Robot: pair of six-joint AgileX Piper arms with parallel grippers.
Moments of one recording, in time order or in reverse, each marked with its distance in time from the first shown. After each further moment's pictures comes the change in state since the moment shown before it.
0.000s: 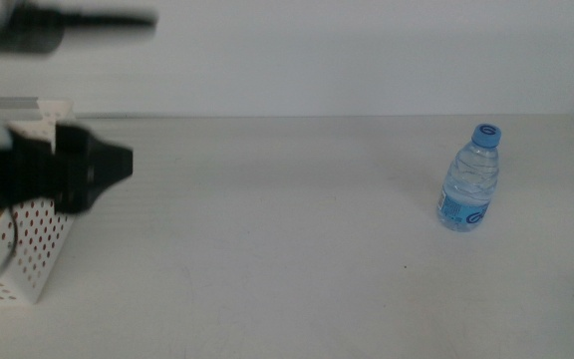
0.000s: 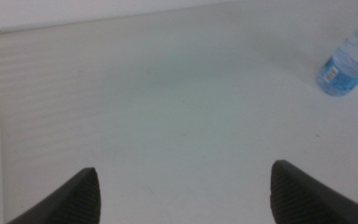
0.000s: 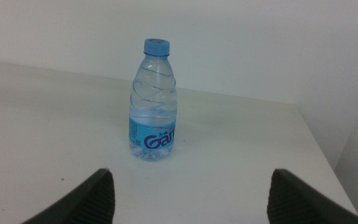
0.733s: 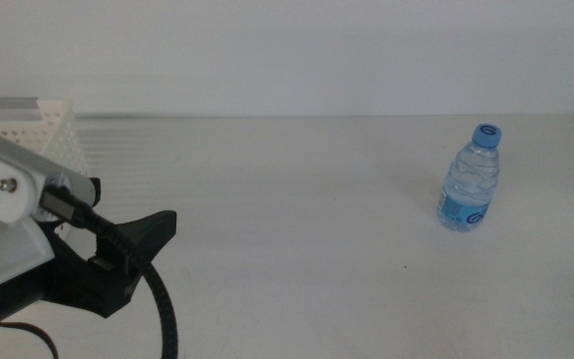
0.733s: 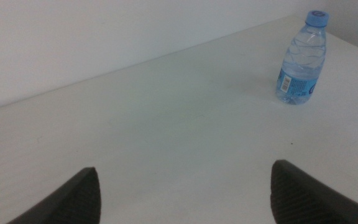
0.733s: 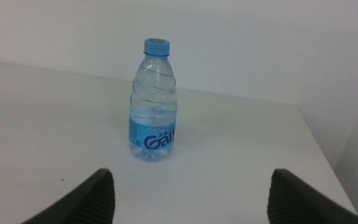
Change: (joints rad) left arm -0.240 -0.173 0.374 0.124 -0.469 -0.005; right arm 0.000 0.000 0.000 0.000 -0.003 0.000
